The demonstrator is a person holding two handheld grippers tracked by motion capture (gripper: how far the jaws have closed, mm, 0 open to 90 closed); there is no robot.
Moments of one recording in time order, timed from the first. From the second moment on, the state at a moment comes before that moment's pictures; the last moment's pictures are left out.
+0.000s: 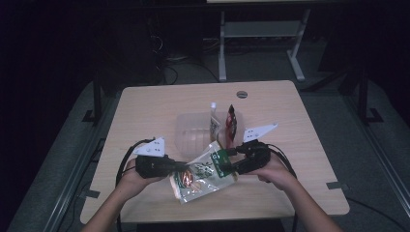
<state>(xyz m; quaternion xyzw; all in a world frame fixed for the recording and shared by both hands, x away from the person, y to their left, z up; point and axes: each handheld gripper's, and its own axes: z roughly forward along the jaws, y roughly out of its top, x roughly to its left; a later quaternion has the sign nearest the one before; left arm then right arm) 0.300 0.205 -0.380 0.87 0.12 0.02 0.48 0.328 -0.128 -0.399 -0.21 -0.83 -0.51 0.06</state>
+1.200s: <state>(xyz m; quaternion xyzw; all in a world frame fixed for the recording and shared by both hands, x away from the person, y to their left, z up) 0.308 0.201 -0.379 0.86 0.12 0.04 0.50 0.321 -0.131 -0.402 -0.17 -0.82 -0.53 0.09</state>
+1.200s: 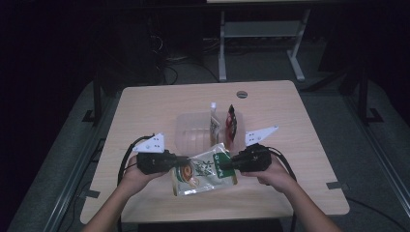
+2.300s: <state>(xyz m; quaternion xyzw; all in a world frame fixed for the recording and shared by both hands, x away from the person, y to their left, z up) 0.306 0.203 -0.391 0.86 0.16 0.05 0.48 0.316 -0.133 -0.395 -0.13 -0.79 -0.59 0.10</state>
